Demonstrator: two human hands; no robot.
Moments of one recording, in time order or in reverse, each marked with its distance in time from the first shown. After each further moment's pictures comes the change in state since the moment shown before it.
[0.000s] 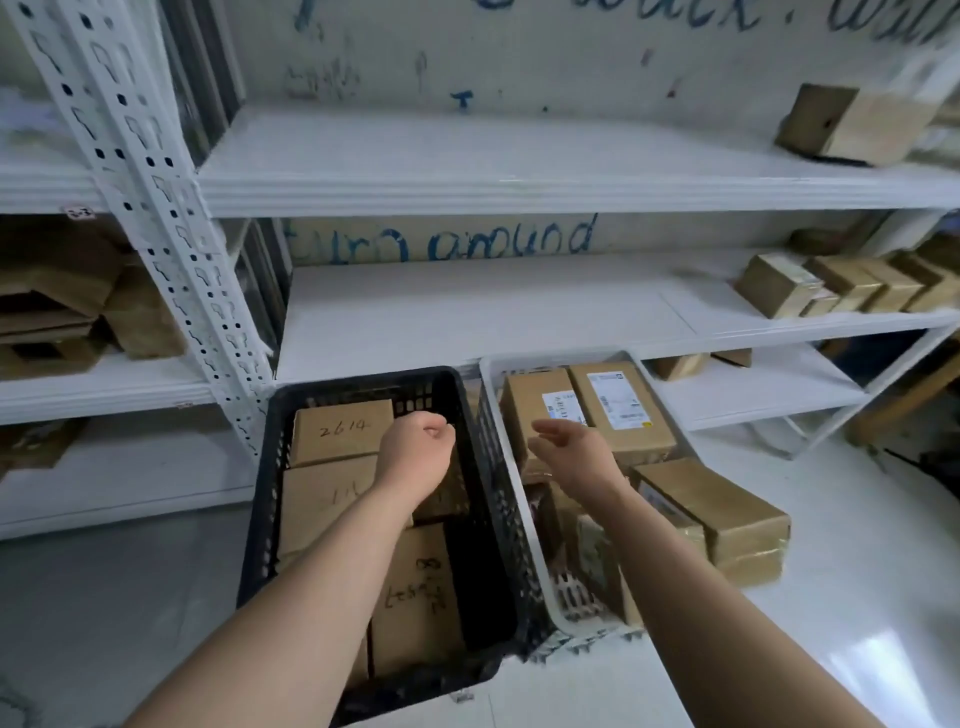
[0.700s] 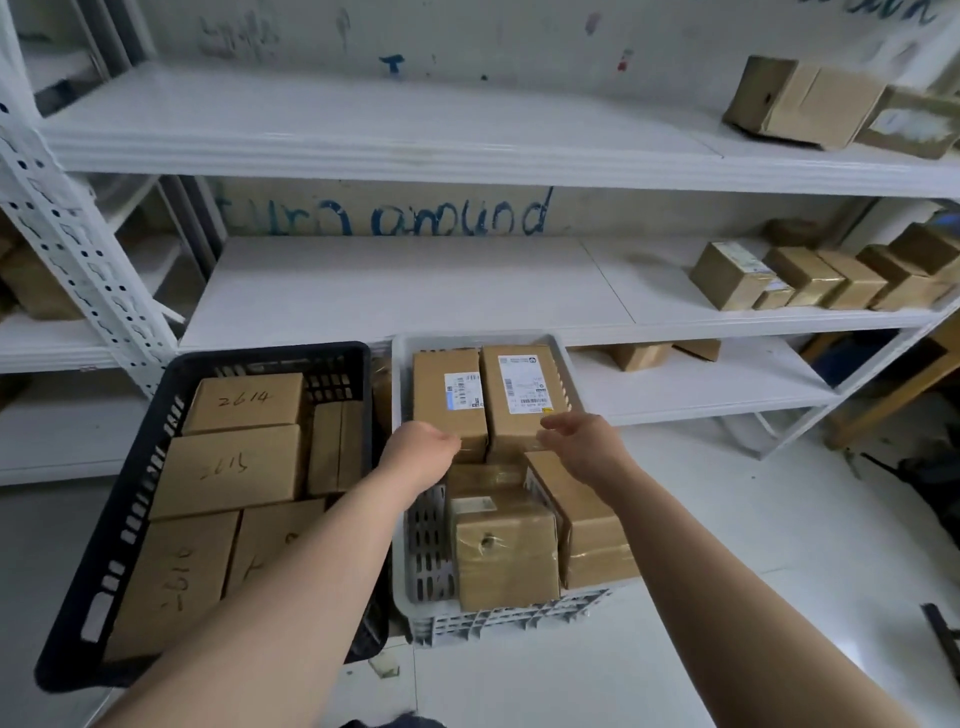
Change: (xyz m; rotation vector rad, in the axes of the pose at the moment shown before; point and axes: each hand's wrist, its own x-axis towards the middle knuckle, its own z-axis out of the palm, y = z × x) left_hand -0.040 0.091 0.168 -0.008 -0.189 -0.193; right_hand 0.031 0.096 -0.176 -0.127 -0.050 0.043
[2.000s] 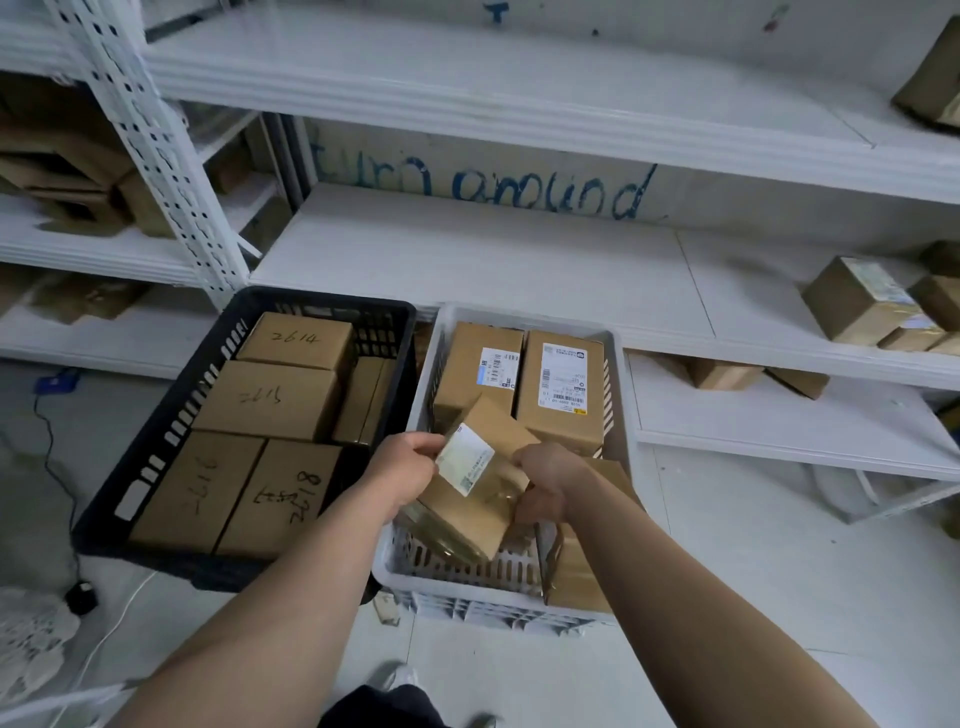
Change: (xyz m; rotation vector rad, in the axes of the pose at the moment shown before) left_hand 0.009 -0.041 0.039 -0.252 0.133 -0.233; right_hand 0.035 0.006 0.040 0.330 -0.522 0.529
